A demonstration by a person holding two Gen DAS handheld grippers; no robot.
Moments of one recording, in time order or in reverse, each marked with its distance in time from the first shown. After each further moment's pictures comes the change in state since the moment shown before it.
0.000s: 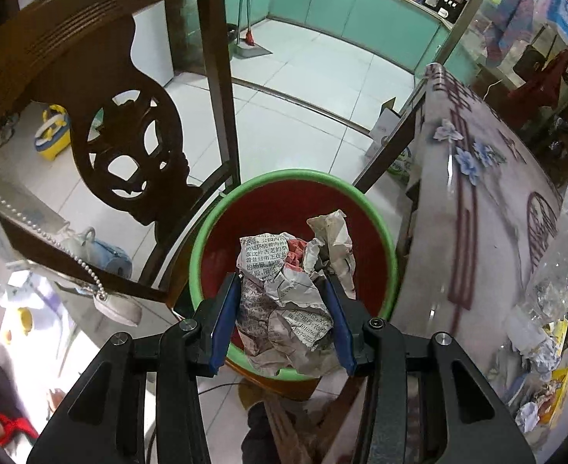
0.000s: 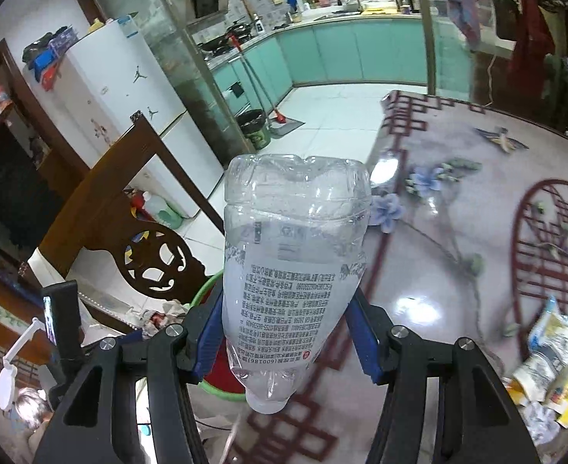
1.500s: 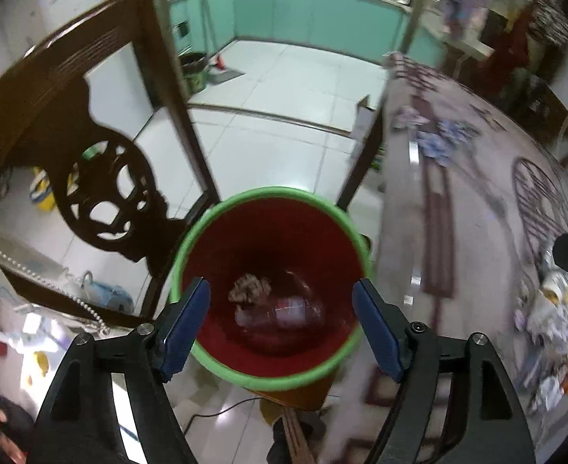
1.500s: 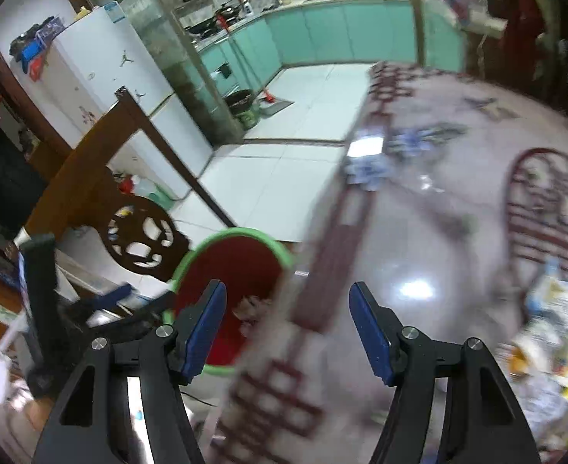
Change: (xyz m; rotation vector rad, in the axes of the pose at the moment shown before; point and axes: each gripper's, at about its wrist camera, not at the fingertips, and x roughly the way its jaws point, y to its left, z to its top) left arm -0.018 -0.058 -0.007 0.188 -0.071 0.007; right arm -0.011 -0.034 -0.042 0.012 0.054 -0.075
